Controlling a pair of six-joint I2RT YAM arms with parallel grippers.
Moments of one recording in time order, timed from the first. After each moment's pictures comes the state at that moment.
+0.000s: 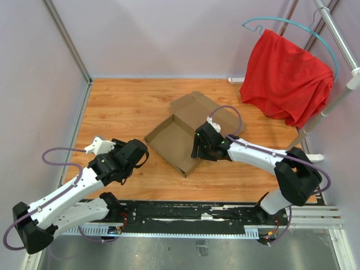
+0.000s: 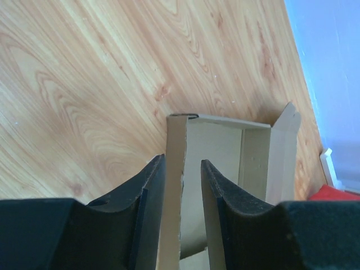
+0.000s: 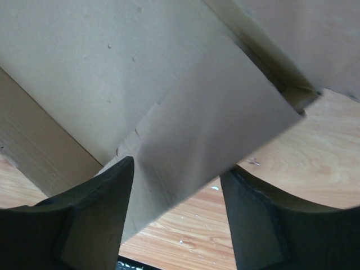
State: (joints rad) left arm -0.80 0.84 0.75 -0.90 -0.92 -1.75; right arm 0.78 1.49 0.88 -0.38 0.14 0.84
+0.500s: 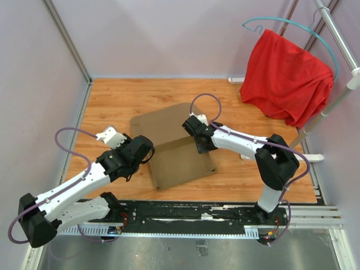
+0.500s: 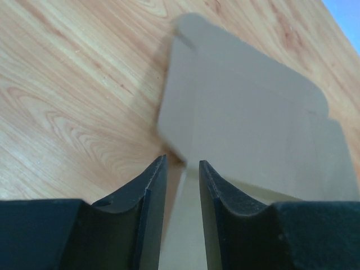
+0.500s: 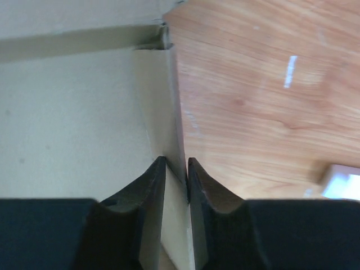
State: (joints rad) left arm -0.80 0.92 0.75 -0.78 -0.95 -1.43; right arm 0.81 1.74 1.20 -0.65 0.35 0.51
